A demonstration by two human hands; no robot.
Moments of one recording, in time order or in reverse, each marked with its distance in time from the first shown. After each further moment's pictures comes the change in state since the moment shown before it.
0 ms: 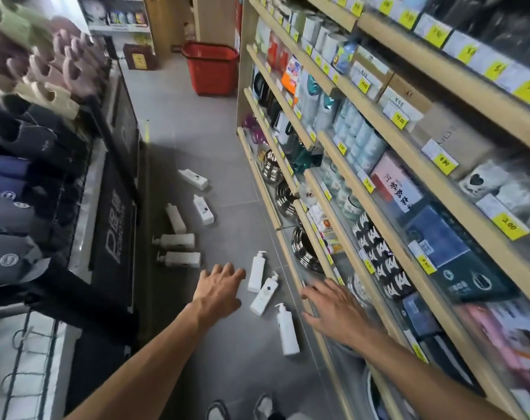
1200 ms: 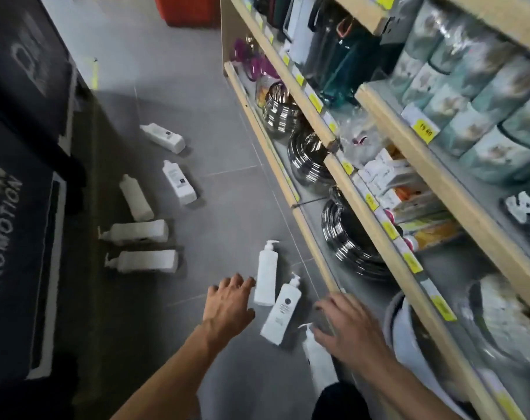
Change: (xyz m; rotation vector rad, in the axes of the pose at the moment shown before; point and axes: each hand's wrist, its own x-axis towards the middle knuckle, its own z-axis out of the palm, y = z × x) left_hand 0.381 -0.091 0.362 -0.118 -0.105 -0.029; right_hand 0.319 0.135 0.382 0.175 0.262 0.145
